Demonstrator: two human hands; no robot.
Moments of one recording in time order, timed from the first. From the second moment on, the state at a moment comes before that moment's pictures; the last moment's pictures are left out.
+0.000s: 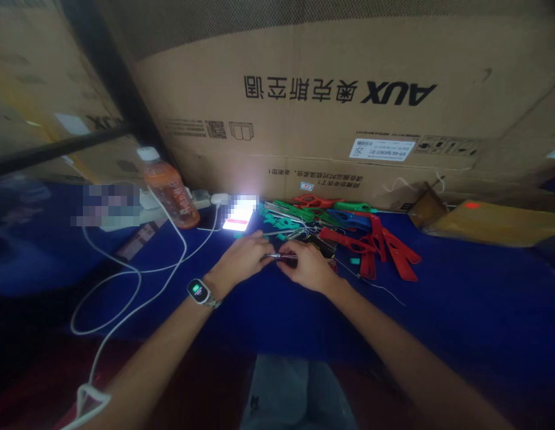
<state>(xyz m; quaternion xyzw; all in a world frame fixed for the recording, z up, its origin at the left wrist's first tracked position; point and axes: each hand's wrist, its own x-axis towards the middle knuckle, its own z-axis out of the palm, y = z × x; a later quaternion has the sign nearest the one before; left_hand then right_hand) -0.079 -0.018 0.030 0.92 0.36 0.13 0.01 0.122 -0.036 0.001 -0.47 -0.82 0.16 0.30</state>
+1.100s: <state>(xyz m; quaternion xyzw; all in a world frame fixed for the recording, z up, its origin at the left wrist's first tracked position) -0.016 0.015 0.035 0.66 0.45 0.53 0.28 0.125 -0.023 0.019 -0.47 -0.64 0.16 0.58</state>
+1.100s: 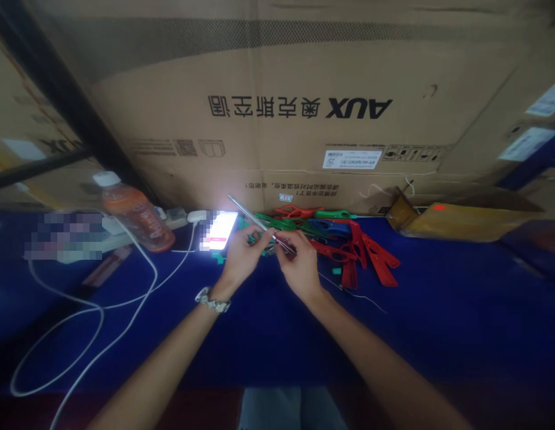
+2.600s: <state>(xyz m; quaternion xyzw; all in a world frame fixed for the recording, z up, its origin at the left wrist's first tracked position) -0.002 0.004 0.009 0.47 0.40 0.63 0.47 0.116 -0.025 0.009 -0.39 -0.47 0.45 0.65</state>
